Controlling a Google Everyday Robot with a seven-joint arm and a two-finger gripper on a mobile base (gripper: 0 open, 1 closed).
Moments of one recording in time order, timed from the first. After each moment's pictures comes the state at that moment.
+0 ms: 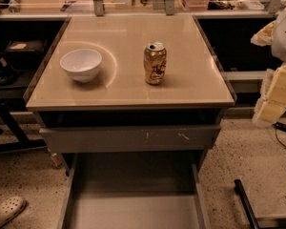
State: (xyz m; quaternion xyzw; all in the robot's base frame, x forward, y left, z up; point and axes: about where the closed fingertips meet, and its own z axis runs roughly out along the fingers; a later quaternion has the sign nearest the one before) arm 0.438 -0.216 0.977 -0.60 0.78 -0.04 0.16
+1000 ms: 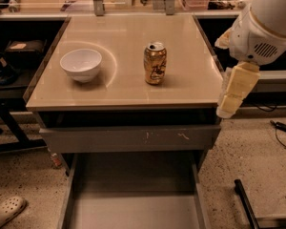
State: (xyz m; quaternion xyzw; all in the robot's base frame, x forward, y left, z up) arm 0.483 -0.174 0.947 -0.63 0.76 0.00 0.17
